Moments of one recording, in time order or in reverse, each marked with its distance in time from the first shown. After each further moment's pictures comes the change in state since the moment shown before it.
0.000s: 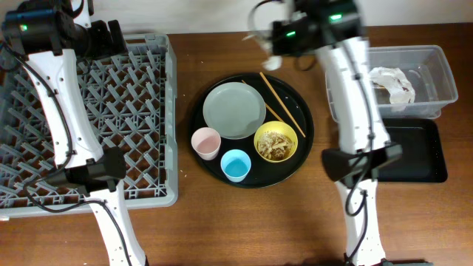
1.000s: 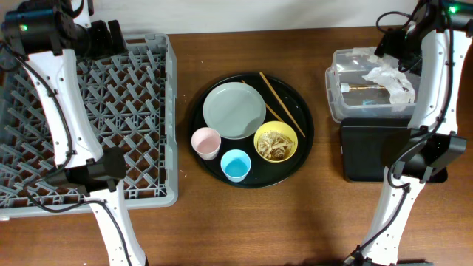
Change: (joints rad) left arm 0.000 0.000 0.000 0.000 0.000 0.000; right arm -0.483 0.032 -0.198 0.023 0.117 -0.002
